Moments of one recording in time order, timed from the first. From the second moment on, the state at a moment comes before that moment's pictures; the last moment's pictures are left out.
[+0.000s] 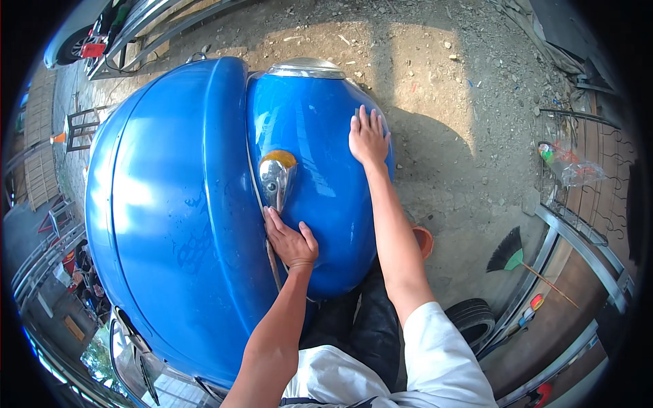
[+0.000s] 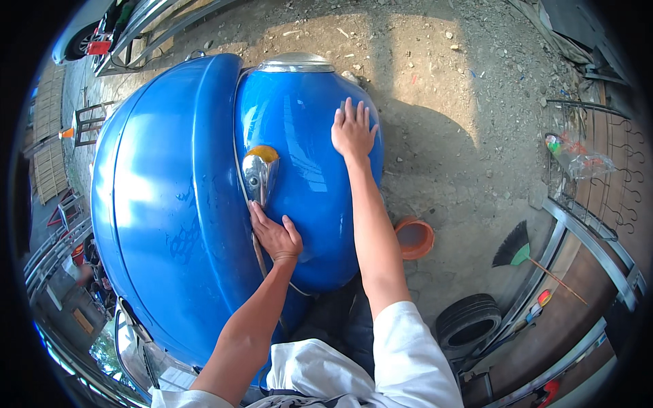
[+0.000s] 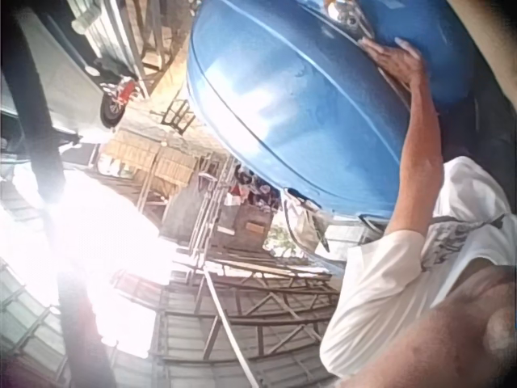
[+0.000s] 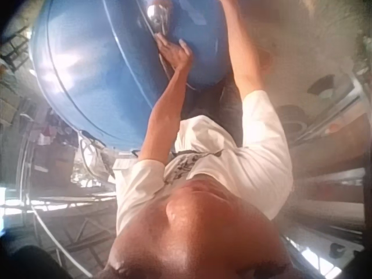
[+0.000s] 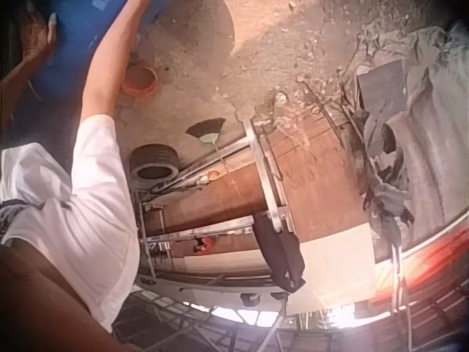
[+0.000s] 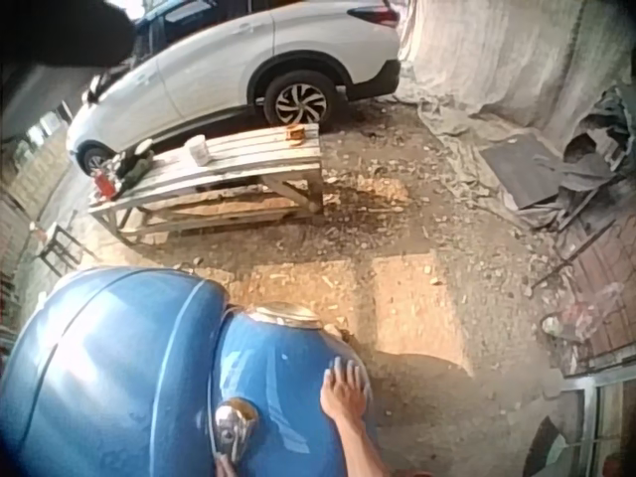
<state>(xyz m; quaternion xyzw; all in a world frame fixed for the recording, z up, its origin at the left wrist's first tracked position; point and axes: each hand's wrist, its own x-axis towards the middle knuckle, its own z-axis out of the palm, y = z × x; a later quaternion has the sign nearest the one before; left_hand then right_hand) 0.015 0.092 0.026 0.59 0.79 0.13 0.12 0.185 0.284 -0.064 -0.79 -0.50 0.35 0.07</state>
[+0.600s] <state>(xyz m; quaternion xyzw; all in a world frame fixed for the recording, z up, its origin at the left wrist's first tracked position) 0.013 0.091 0.025 0.59 0.79 0.11 0.11 0.163 0.280 -0.053 -0.80 -0.50 0.31 0.10</state>
